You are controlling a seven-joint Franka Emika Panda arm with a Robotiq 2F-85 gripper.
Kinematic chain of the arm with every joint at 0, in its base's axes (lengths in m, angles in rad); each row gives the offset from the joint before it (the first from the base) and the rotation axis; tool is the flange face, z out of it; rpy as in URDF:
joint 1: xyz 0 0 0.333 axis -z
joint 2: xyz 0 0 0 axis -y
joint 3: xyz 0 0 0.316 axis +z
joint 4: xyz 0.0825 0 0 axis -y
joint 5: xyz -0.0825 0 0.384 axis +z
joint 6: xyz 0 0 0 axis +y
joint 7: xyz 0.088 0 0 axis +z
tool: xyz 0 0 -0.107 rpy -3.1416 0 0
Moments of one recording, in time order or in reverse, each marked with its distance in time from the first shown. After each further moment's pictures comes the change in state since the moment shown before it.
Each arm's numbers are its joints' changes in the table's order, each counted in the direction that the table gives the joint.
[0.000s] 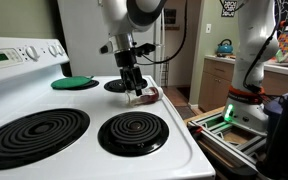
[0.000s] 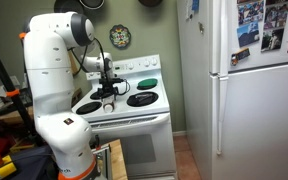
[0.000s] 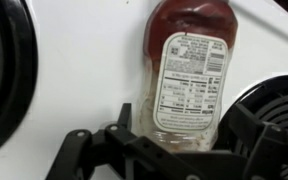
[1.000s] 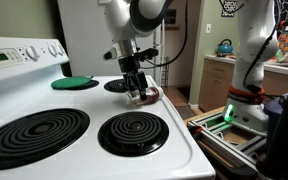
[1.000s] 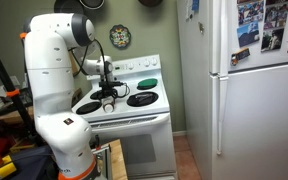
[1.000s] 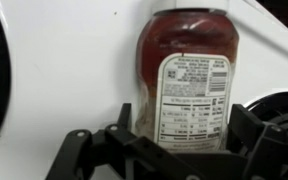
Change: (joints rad) arm 0.003 -0.007 0.005 -0.044 0.017 -0.024 0.030
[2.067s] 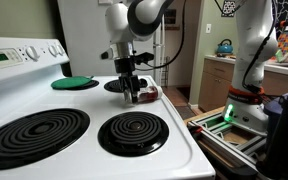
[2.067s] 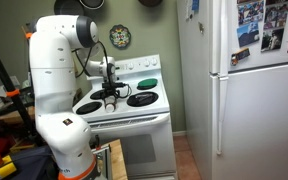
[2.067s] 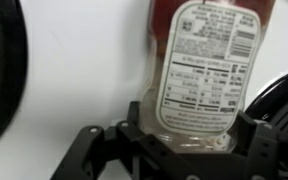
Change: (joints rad) arm 0.025 -0.039 0.001 0.004 0.008 -0.122 0.018
